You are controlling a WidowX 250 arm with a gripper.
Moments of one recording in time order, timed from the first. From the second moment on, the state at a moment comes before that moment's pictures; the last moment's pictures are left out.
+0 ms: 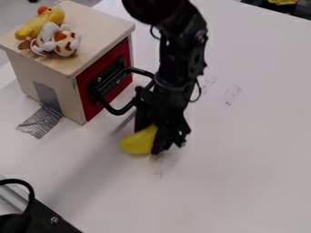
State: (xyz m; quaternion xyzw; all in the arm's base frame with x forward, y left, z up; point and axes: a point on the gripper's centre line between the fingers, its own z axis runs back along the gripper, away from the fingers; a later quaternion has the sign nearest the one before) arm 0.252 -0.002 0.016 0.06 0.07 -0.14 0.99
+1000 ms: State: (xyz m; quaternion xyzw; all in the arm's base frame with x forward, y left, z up) arm 0.441 0.003 0.036 0.02 -0.02 -0.11 0.99
